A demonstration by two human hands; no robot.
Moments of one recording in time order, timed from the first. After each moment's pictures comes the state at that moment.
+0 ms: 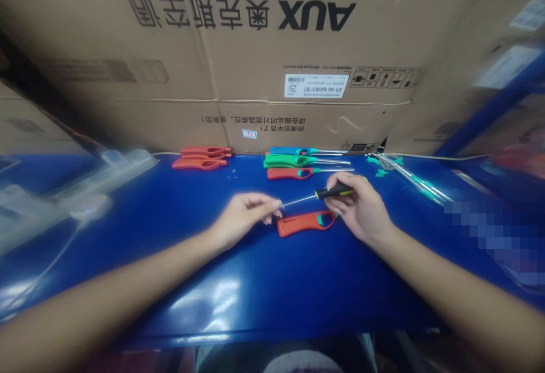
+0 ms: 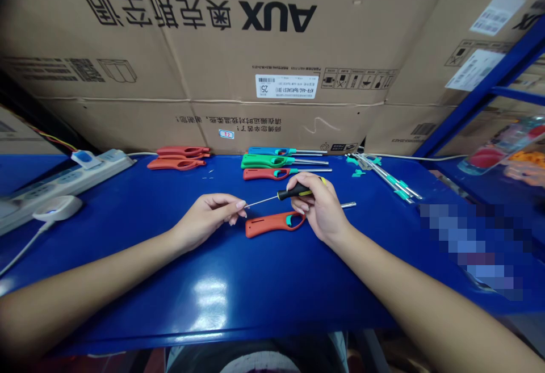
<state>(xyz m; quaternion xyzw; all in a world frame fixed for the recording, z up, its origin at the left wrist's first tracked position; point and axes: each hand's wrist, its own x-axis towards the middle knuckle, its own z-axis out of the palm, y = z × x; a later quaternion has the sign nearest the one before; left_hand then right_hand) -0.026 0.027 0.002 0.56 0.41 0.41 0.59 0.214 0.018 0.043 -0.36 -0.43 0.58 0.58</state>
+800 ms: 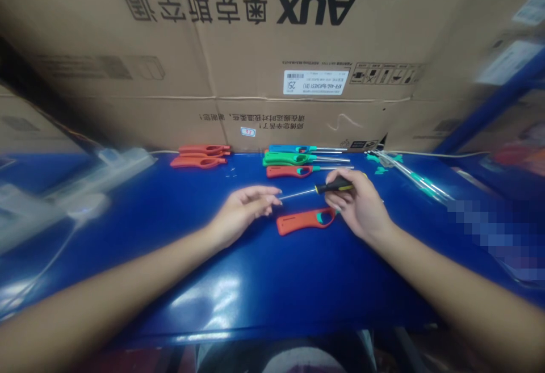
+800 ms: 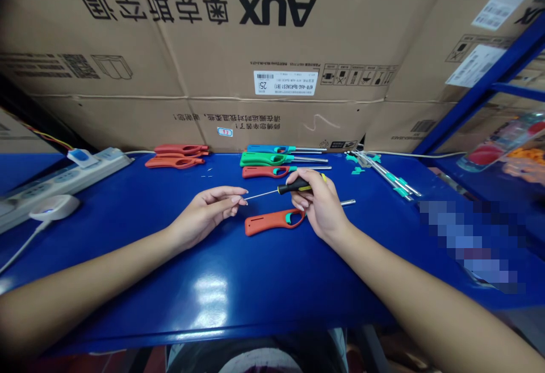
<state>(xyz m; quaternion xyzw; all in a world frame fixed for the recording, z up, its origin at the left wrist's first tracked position) -0.024 0.027 0.007 0.46 0.38 0.46 0.66 0.214 0.020 0.040 -0.37 -0.42 0.58 0.59</state>
